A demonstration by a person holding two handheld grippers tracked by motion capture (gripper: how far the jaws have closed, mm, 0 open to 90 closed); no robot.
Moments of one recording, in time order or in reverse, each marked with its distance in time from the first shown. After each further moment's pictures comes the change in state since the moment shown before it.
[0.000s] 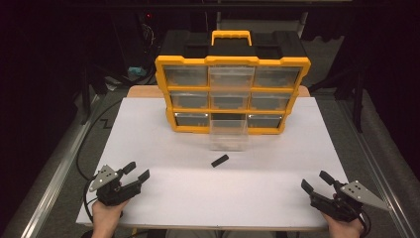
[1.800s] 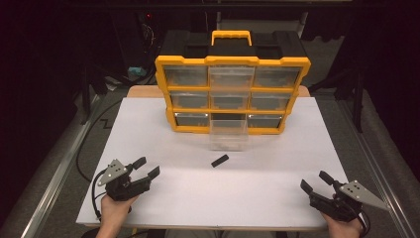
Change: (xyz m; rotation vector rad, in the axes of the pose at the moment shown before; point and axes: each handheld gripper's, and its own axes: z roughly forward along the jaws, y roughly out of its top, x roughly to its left) left arm -0.019 0.020 0.016 -0.014 -0.080 0.025; right arm 0.001 0.000 0.001 0.008 -0.003 0.000
